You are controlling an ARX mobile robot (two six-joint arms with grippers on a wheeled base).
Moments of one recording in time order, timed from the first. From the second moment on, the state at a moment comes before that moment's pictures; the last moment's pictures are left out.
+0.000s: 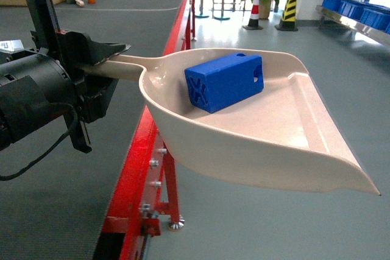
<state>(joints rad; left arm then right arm) -0.26 1.85 0.61 1.28 0.16 -1.55 0.31 0.95 0.50 0.73 0.43 -0.23</state>
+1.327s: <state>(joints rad) -0.26 1.85 0.61 1.28 0.16 -1.54 0.31 0.95 0.50 0.72 0.43 -0.23</state>
